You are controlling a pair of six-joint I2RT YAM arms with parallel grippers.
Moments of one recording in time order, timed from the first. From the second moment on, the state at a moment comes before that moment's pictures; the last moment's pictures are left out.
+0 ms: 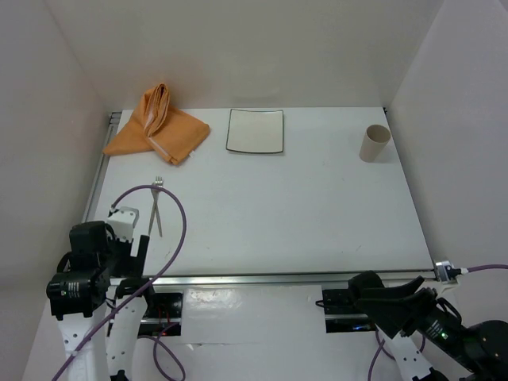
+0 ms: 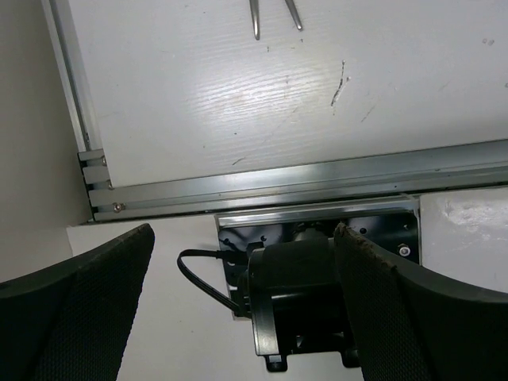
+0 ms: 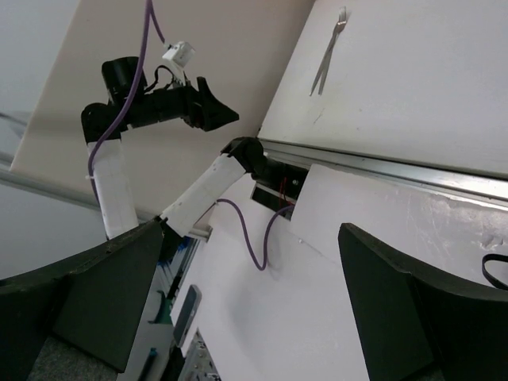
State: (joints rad) left arm 0.15 0.43 0.98 -1.42 0.00 0.30; right arm 0.39 0.01 1.28 -1.32 -0.41 0.93
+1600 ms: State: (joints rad) left arm 0.04 2.59 2.36 -0.33 -0.25 0.18; right arm 0.39 1.59 1.38 -0.40 -0.12 0.33
